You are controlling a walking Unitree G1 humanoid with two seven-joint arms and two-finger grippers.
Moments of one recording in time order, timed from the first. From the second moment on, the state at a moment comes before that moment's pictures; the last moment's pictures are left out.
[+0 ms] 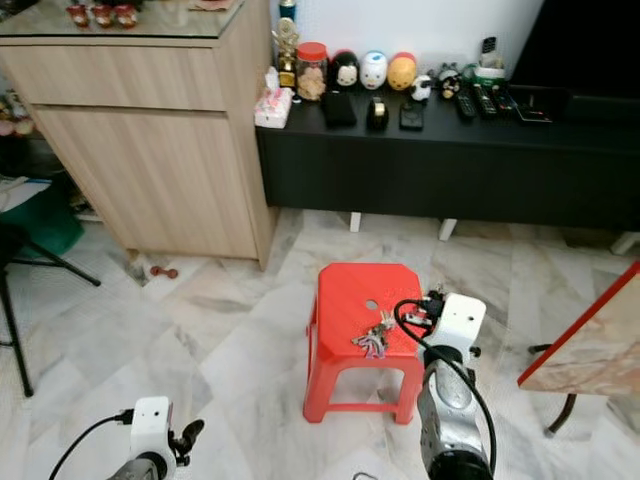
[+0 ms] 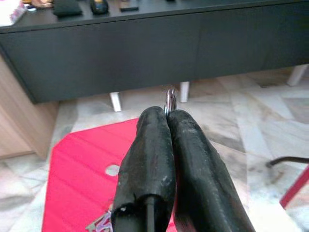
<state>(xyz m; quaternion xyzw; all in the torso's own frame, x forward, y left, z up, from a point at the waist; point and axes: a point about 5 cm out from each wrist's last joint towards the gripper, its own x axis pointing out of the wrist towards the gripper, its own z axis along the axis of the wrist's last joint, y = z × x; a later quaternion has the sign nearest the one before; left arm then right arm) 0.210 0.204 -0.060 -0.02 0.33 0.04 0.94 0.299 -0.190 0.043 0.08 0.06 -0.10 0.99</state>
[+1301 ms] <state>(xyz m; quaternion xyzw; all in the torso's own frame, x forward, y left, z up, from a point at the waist) 0.209 0.209 -0.060 -0.01 0.33 0.03 0.94 0.302 -0.187 0.050 0.05 0.03 -0.11 0.99</state>
